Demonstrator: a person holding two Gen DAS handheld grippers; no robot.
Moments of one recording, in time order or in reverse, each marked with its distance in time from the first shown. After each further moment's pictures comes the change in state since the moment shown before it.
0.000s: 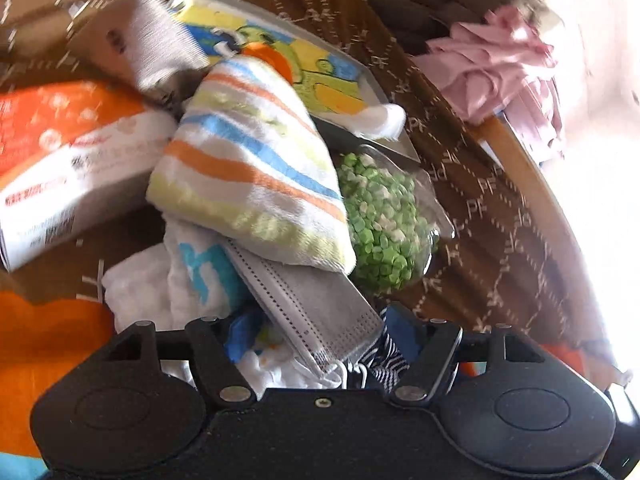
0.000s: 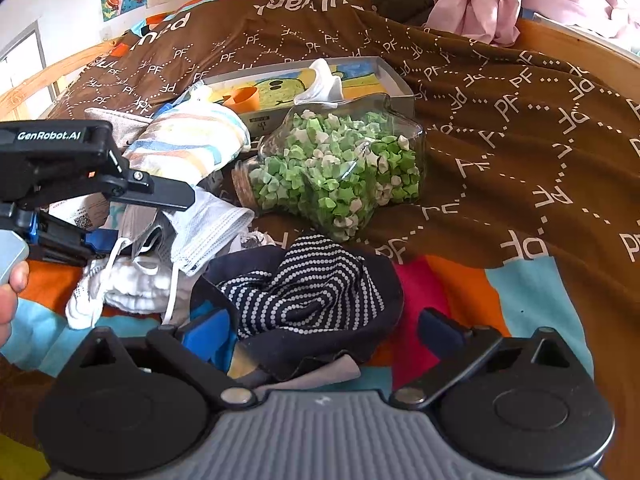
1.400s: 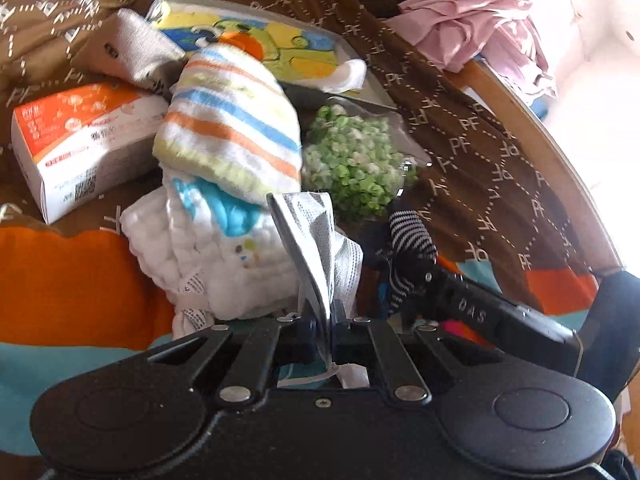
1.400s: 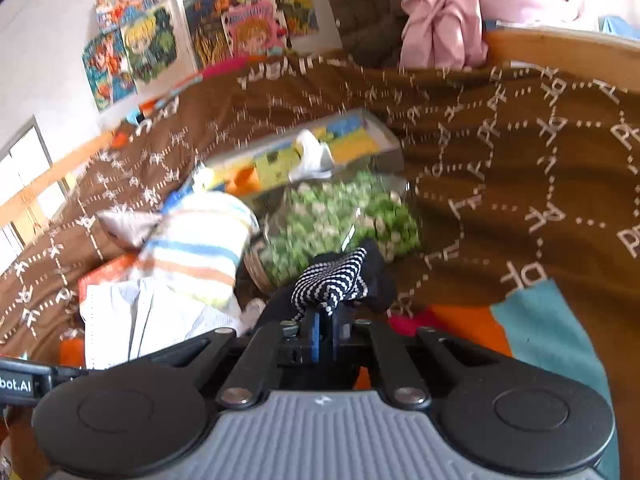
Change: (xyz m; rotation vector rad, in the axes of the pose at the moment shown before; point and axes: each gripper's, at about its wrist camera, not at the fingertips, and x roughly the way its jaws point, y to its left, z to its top) left arm -0.038 -0.037 -0.045 0.190 0.061 0.089; right arm -0.019 -0.018 0.012 0.192 -0.188 0.101
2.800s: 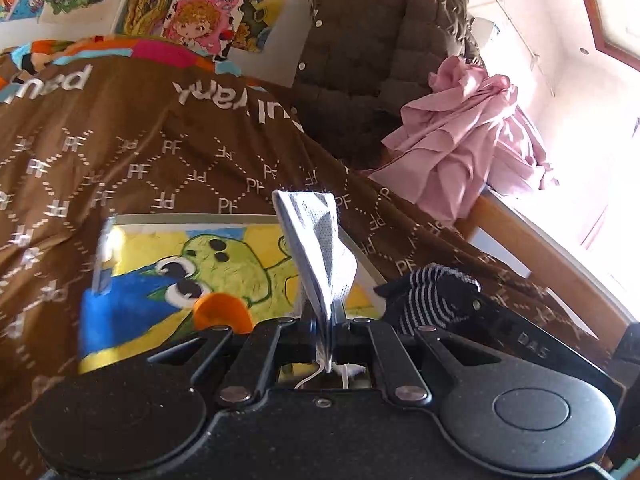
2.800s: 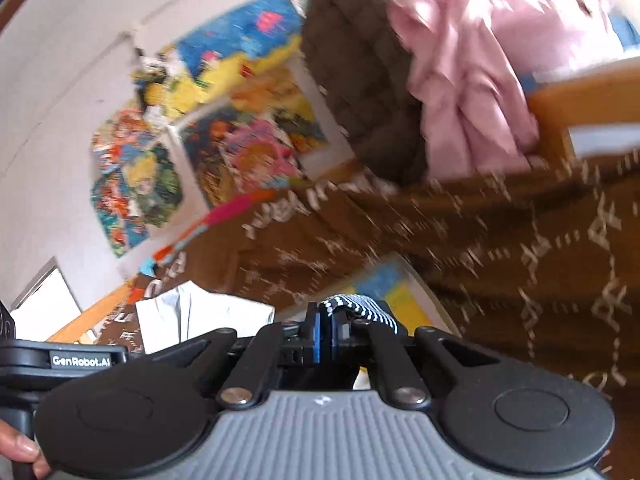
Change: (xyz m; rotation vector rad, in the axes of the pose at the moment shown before) left arm 0.042 -0.001 0.204 0.194 -0.338 0.026; right arm 0.139 -0.049 0.141 0.200 -0.328 0.174
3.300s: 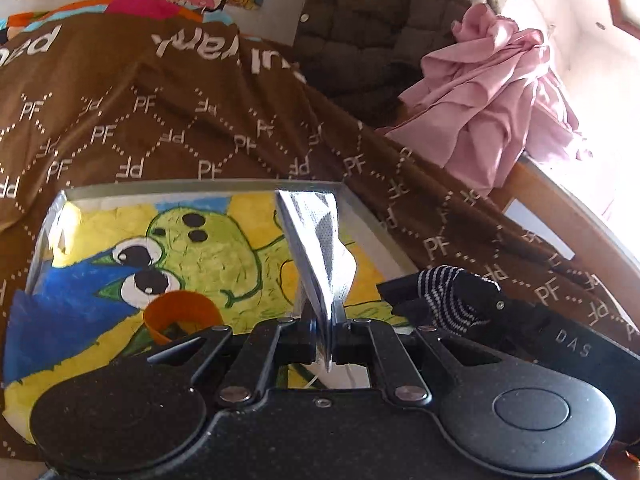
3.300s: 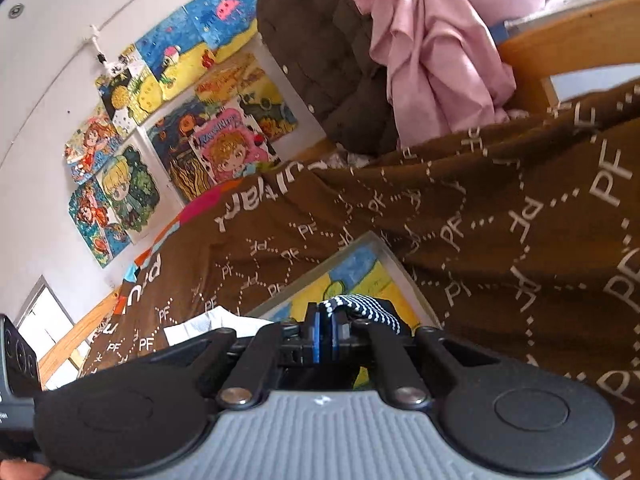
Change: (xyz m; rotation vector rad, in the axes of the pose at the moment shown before) left arm 0.093 0.001 -0.005 0.003 0.098 0.030; right arm 0.035 -0.031 -0.001 0.089 0.055 -0.025
